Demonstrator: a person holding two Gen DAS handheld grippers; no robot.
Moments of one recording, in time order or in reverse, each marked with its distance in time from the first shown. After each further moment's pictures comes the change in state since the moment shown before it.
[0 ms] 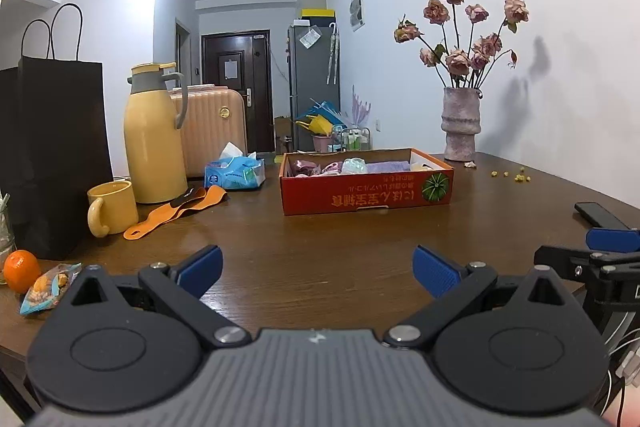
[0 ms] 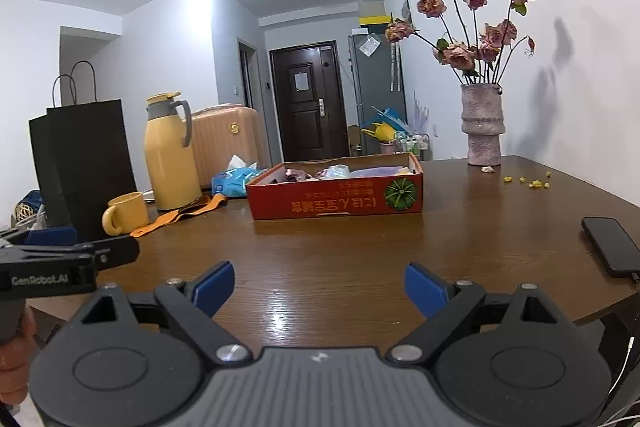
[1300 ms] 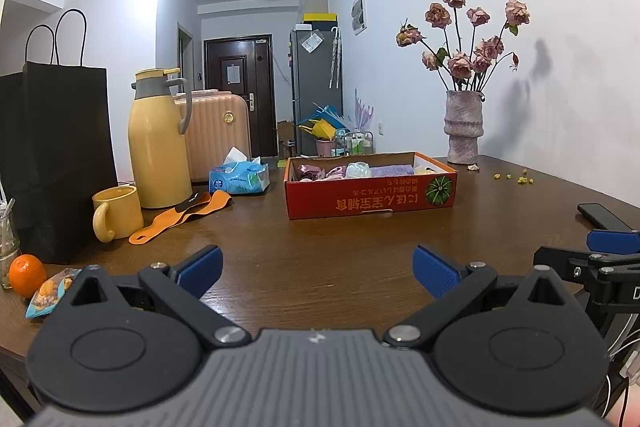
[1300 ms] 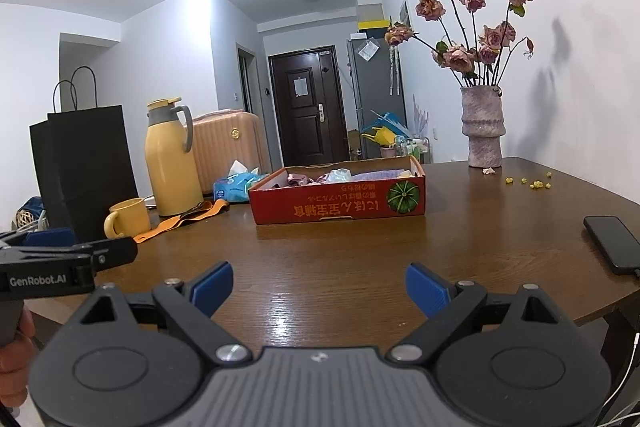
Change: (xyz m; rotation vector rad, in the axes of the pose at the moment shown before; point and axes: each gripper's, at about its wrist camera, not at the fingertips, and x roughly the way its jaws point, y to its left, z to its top) left arm -0.004 0.000 0.000 0.008 -0.011 0.011; right arm 0.002 0.004 0.000 0.011 -0.018 -0.003
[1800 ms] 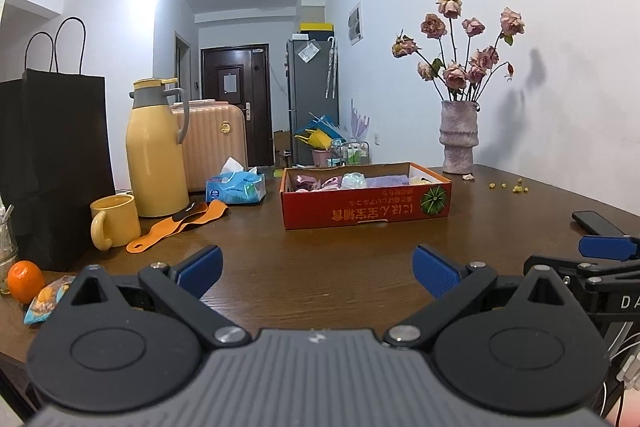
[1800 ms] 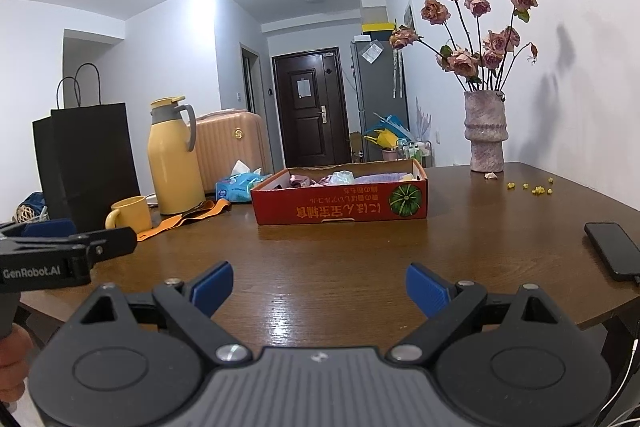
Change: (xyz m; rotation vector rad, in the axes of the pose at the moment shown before) left arm -0.006 0.003 0.003 -0.005 -0.031 -0.013; right arm 0.000 0.003 0.001 -0.018 -0.004 0.000
